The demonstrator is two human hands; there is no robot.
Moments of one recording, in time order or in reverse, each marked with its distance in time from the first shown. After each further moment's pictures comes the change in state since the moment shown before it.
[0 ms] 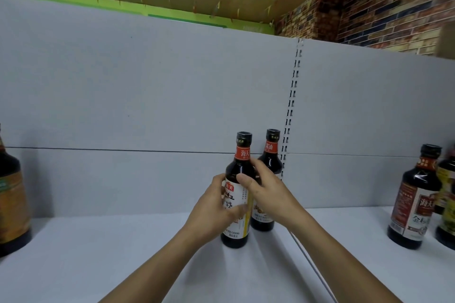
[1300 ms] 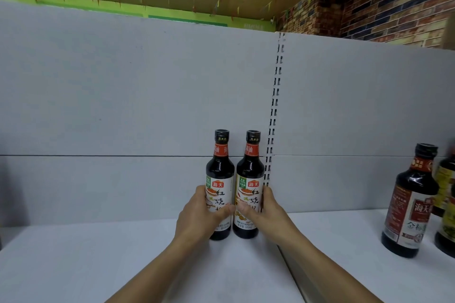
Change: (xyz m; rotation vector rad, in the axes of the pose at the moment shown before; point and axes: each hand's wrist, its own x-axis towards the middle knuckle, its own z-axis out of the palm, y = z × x) left_hand 0.043 -0.034 0.043 0.099 0.187 -0.158; right_hand 0.013 0.106 -0.019 0.138 -0.042 0.149
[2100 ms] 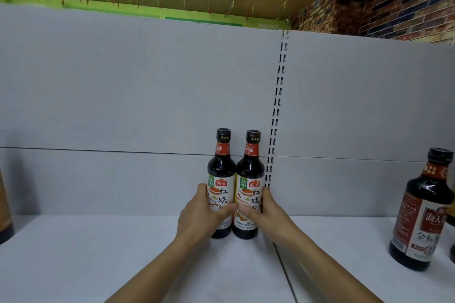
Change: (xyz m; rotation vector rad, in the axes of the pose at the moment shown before) left_hand -0.003 0.007 0.014 0.075 0.074 -0.009; right_hand 0.008 0.008 -0.011 0.062 -0.156 -0.010
